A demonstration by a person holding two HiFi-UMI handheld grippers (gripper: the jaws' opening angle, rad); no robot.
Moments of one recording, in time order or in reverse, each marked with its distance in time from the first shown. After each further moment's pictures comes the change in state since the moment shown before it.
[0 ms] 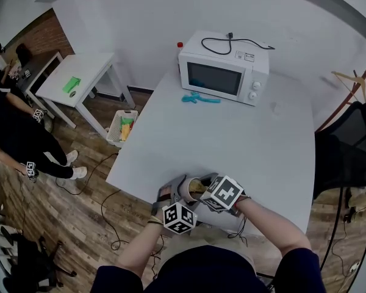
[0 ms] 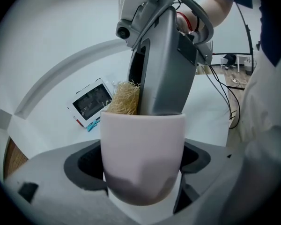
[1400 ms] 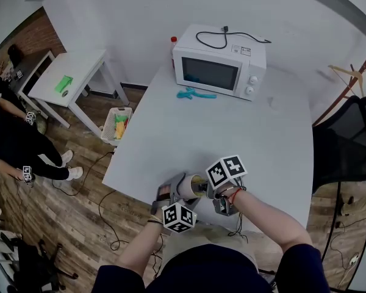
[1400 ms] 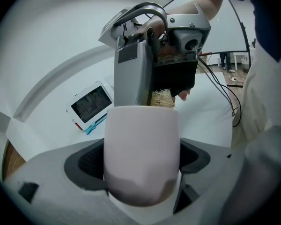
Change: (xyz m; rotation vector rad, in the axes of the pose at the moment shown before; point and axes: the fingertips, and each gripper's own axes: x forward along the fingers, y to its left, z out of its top) left arm 0.011 -0.001 -0.004 0.031 -0.042 0.002; right arm 0.011 -0.026 -0.020 0.841 0.013 0.127
